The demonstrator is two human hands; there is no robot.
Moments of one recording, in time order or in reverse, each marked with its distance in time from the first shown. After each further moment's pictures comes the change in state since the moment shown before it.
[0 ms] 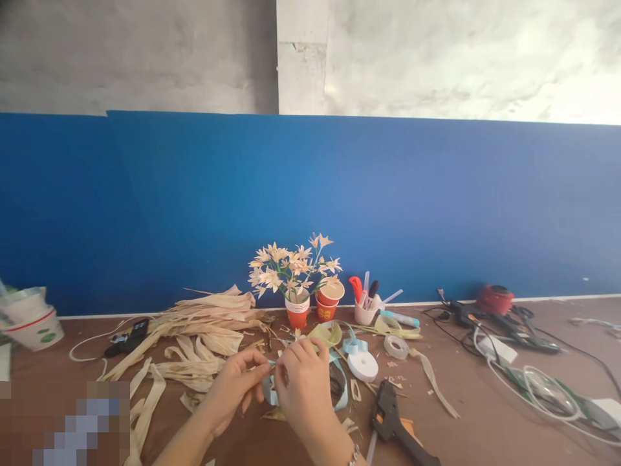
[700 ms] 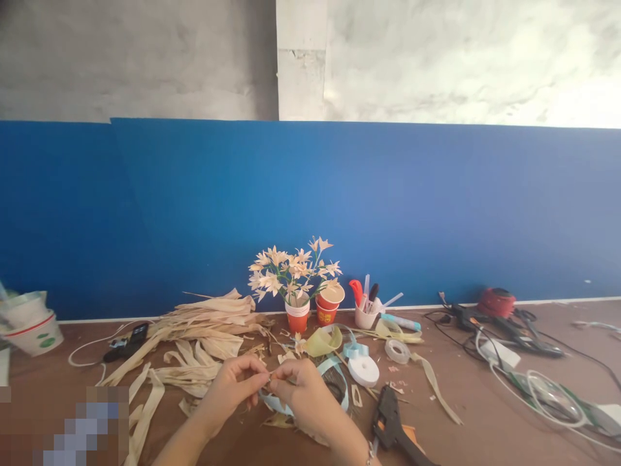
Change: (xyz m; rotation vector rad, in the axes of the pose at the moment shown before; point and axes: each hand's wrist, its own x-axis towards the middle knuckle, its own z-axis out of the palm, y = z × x) left_hand 0.004 -0.004 -0.010 0.023 -0.066 0.113; right_hand 0.005 0.005 -0.012 0.687 -0.548 0.488
